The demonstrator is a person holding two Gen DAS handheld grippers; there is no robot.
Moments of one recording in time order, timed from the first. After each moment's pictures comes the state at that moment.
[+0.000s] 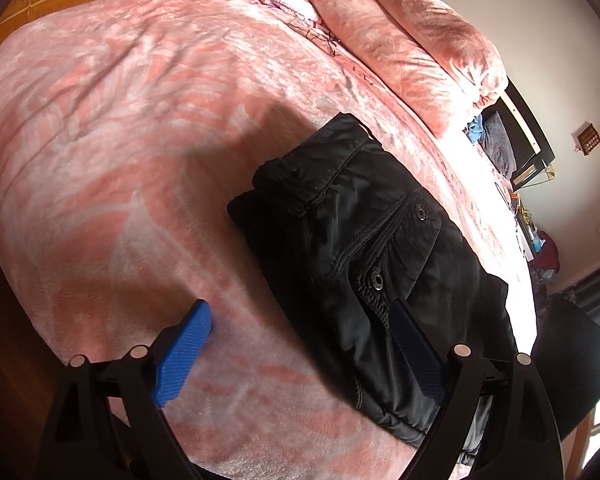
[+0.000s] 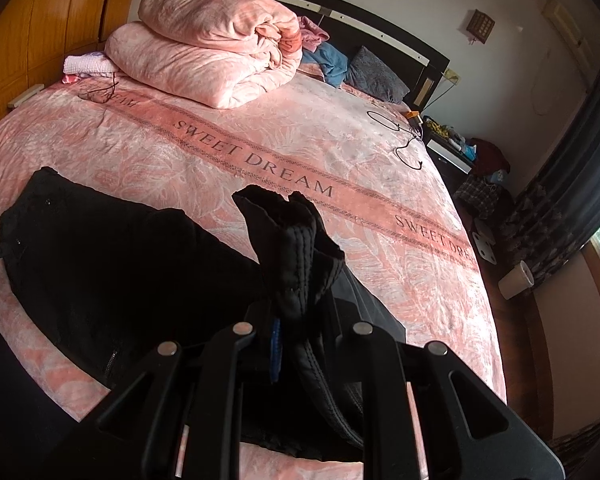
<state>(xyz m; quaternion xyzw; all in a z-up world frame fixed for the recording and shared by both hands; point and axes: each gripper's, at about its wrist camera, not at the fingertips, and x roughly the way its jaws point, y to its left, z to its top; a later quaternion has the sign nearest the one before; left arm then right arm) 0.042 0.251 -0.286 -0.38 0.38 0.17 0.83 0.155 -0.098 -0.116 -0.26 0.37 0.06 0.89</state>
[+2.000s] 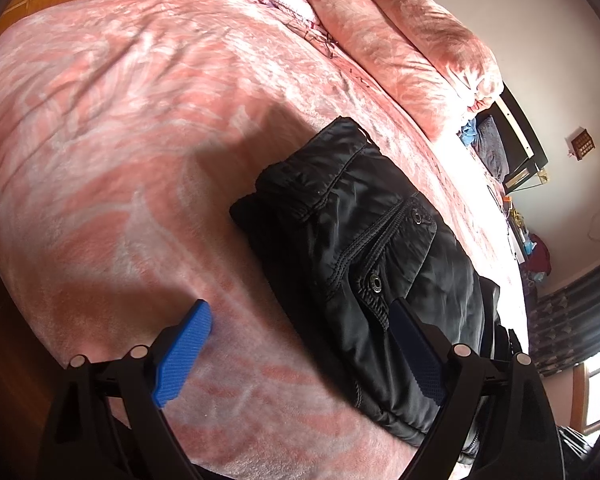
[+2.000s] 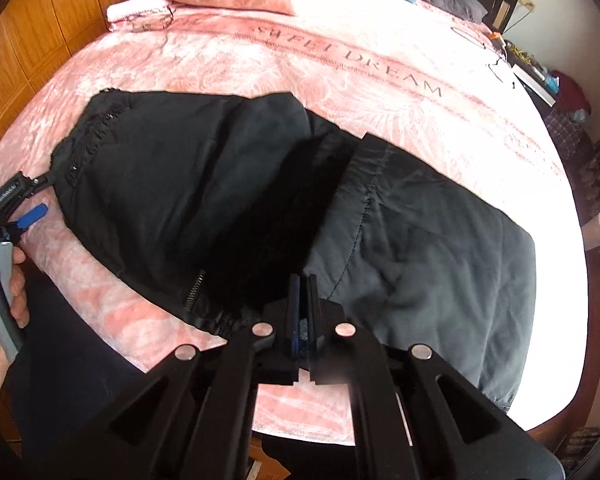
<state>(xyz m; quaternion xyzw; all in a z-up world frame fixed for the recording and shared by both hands) 0.037 0.255 -0.288 -0.39 0.38 0.16 0.83 0.153 -0.083 -0.189 -0.17 0.52 0.18 0.82</state>
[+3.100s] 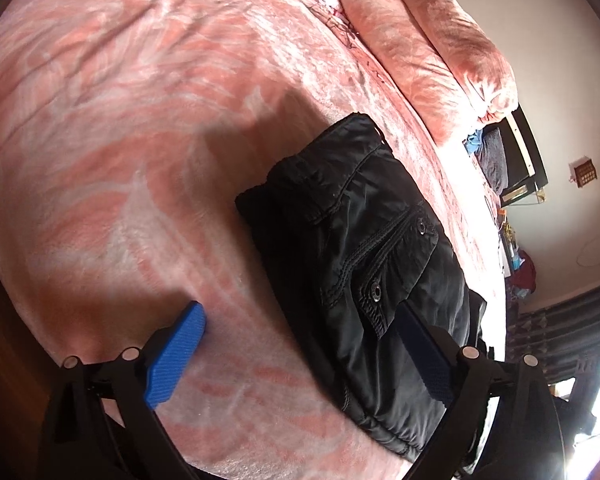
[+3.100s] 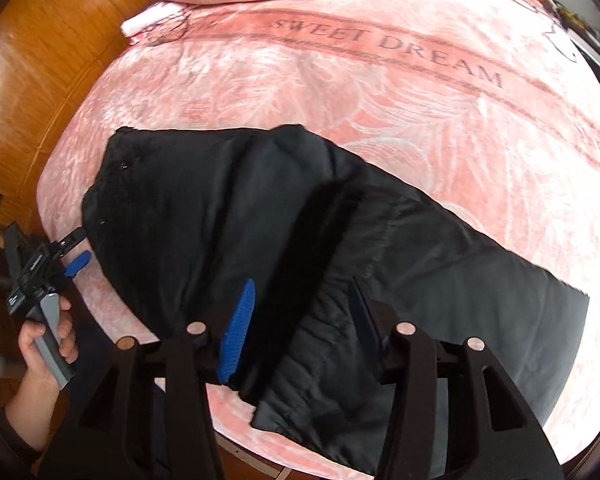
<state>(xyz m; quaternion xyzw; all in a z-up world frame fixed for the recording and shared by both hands) 0.041 0.273 -0.297 -0.47 0.39 0.14 0.78 0.263 -0.056 -0.190 -0.11 0.61 0.30 0.72</state>
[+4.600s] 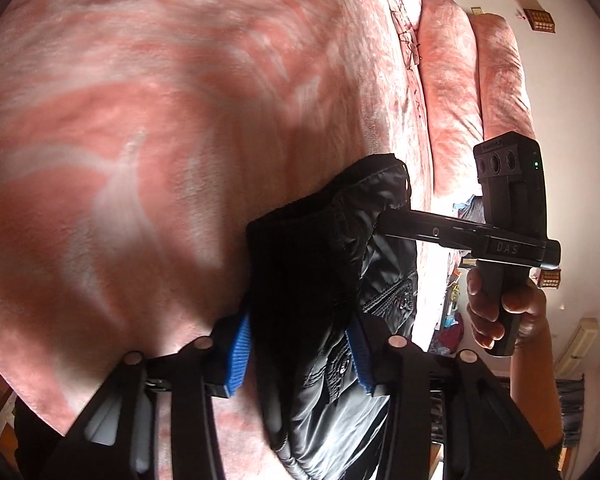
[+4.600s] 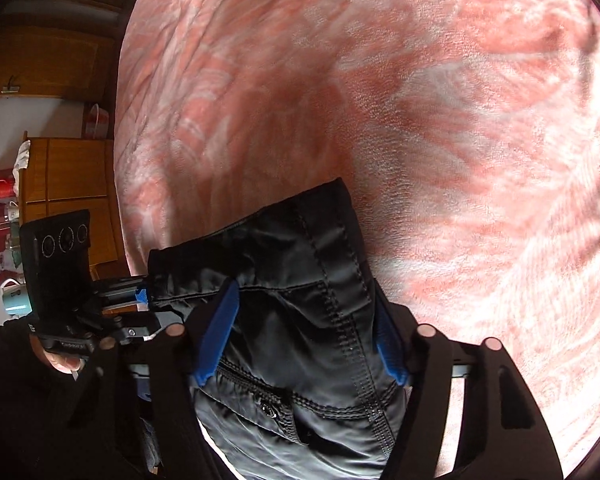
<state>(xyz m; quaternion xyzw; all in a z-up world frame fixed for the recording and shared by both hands) 0.056 0.310 -0.332 -0.64 0.35 0.12 0.67 0.311 0.335 -0.316 -0.36 0.67 0.53 0.37</state>
